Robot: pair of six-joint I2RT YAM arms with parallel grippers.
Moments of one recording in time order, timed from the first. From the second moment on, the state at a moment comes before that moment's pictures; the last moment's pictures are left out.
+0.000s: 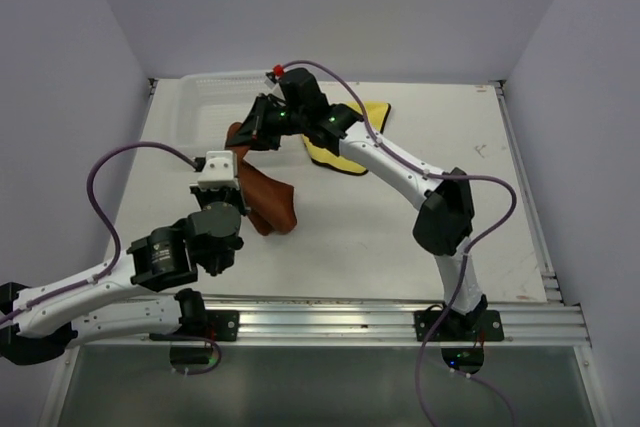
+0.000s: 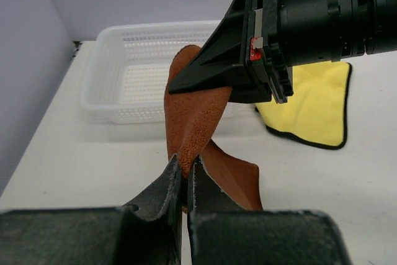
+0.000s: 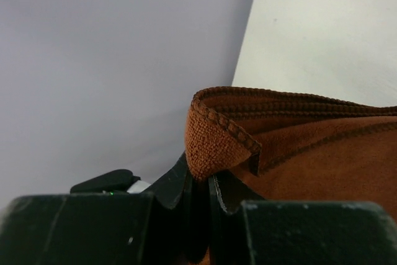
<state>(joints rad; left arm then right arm) -1.21 0.80 0.94 -0.40 -1.22 -0.26 0.79 2.03 1.99 -0.40 -0.46 1.10</state>
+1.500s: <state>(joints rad) -1.24 1.71 1.06 0.07 -0.73 -0.18 0.28 1.78 1.23 -0.47 -0.68 0.61</state>
